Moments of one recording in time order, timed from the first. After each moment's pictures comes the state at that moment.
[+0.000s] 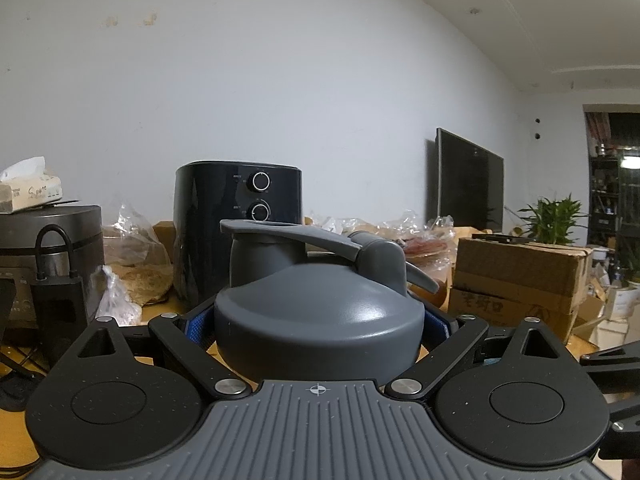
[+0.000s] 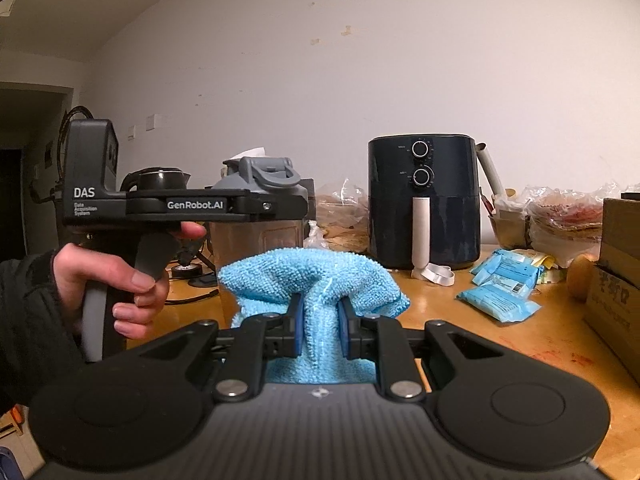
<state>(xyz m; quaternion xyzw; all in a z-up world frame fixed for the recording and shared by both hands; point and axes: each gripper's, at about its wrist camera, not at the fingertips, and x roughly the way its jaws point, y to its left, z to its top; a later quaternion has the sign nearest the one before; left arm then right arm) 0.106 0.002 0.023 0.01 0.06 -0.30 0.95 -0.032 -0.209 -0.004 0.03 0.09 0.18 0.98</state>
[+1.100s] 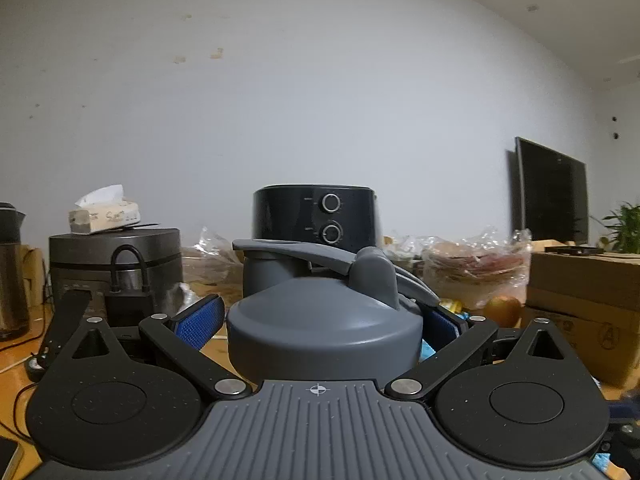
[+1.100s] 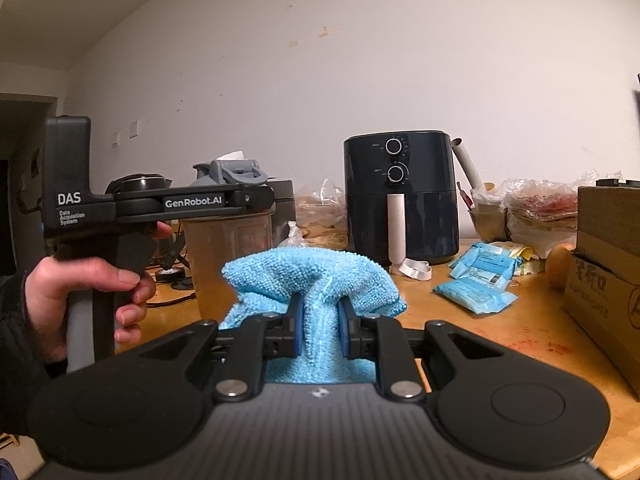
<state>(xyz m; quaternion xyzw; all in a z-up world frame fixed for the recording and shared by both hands) 0.078 -0.034 0.026 0.02 0.03 -0.15 0.99 -0.036 -0.232 -0.009 0.05 0.09 0.16 0.98</state>
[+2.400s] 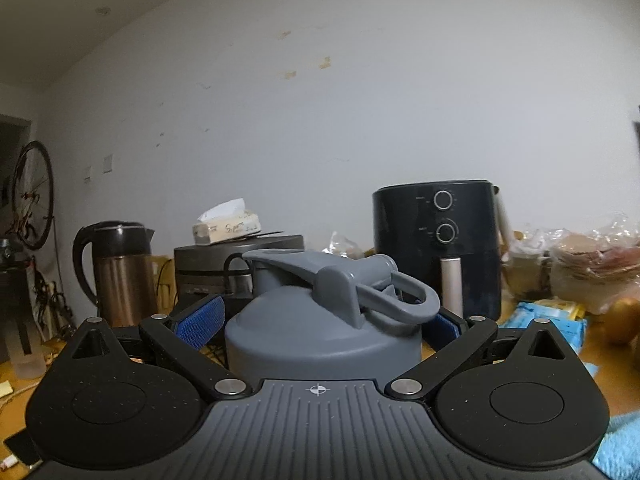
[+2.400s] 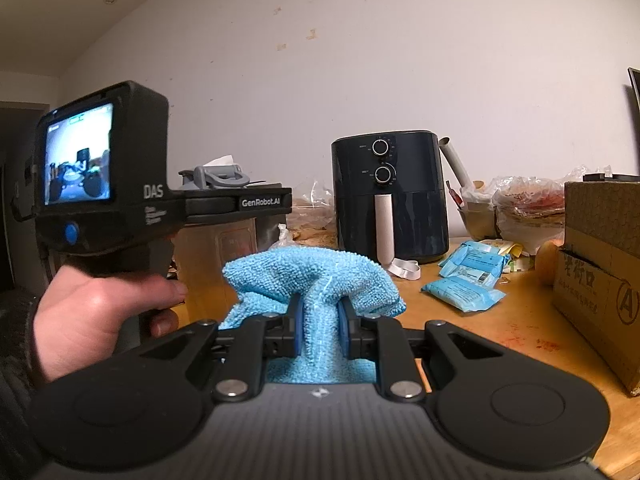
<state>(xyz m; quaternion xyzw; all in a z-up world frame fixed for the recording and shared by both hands) 0.073 -0.107 0.034 0.04 0.03 0.12 0.99 -0.035 -0.240 -0.009 0.06 0.10 0.14 0.98</state>
